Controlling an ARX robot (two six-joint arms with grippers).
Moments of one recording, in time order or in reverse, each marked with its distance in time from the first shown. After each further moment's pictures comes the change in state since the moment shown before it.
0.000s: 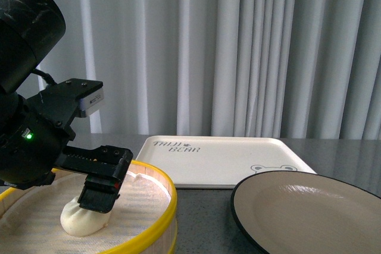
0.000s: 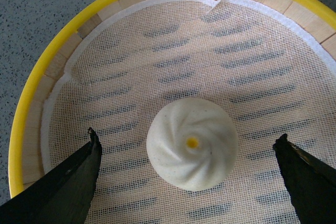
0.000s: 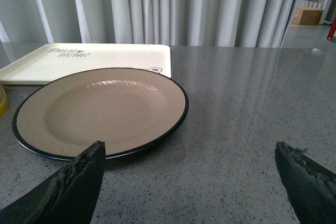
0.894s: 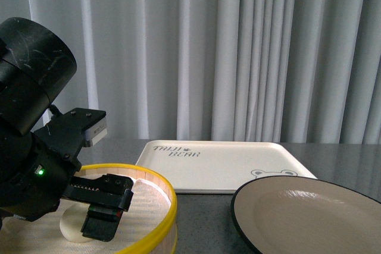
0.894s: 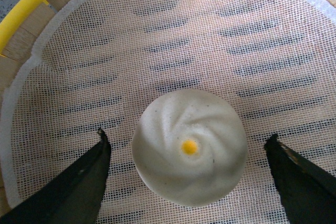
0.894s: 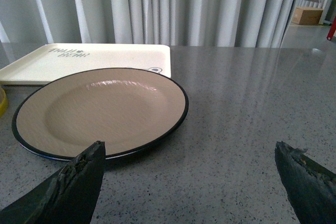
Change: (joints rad) left arm -0.010 0.054 -0.042 0.072 -0.010 -0.033; right arm 0.000 0.000 0.000 0.000 0.000 0.000
